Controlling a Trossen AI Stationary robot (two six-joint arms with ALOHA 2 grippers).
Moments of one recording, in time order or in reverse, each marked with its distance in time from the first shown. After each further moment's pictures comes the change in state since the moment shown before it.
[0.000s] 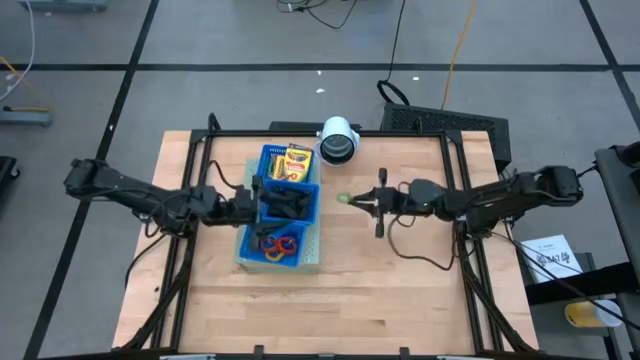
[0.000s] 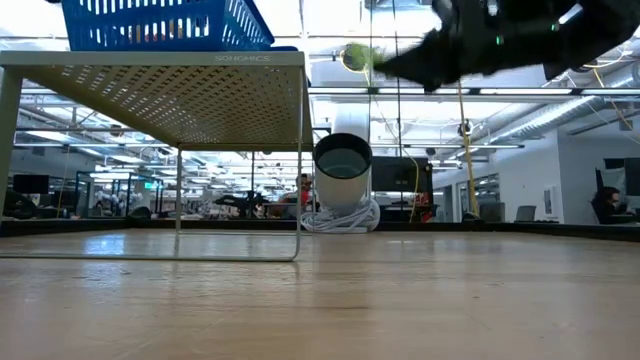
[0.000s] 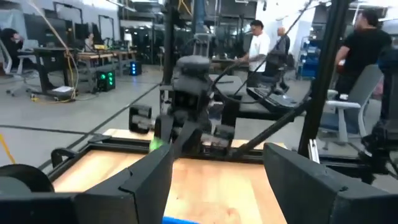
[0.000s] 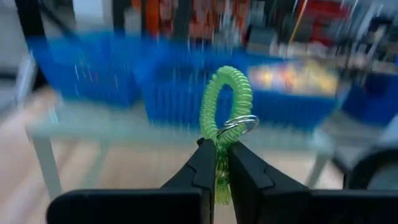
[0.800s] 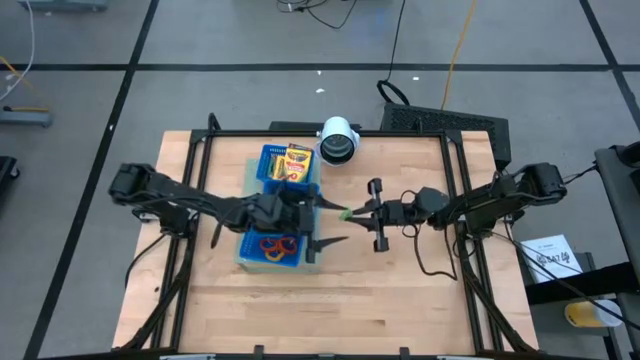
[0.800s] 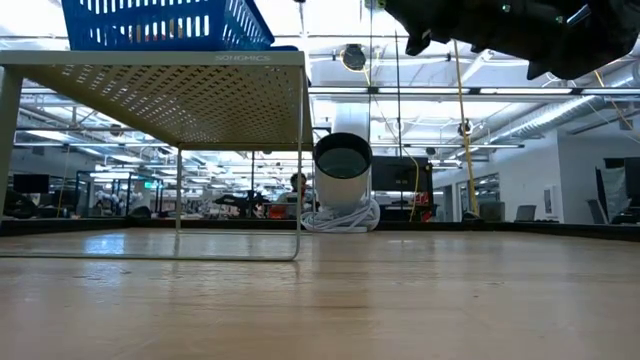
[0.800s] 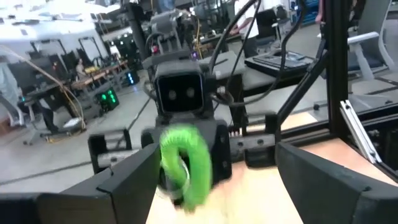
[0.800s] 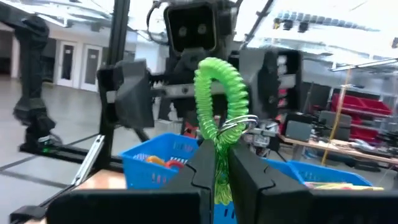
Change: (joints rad) left arm 0.037 0.537 0.423 0.037 0.076 0.315; right arm 0.097 0.168 0.001 0.539 -0.134 -0.039
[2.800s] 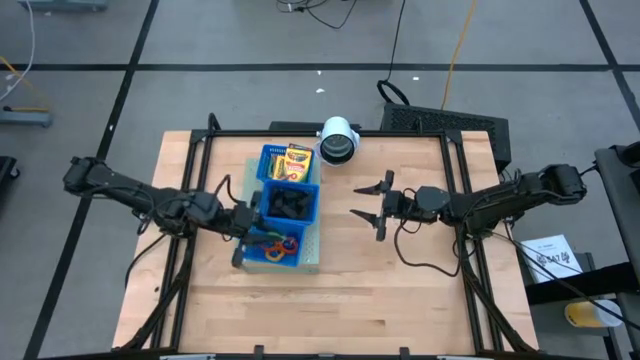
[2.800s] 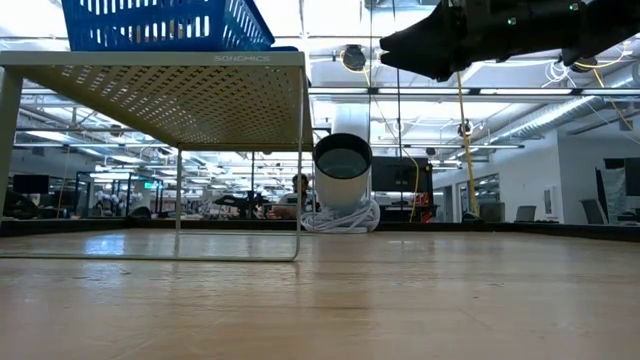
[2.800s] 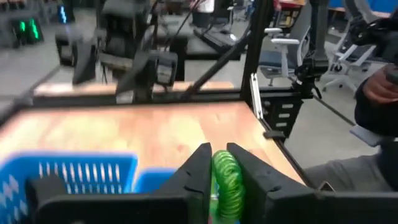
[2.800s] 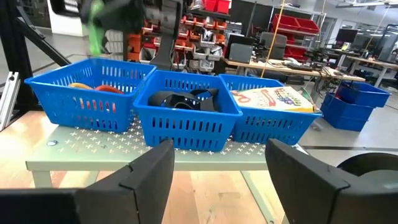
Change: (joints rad) left arm -0.098 -0.597 -0.364 -0.390 0.112 -0.332; right arm 0.000 -0.216 0.000 -0.521 0.321 0.048
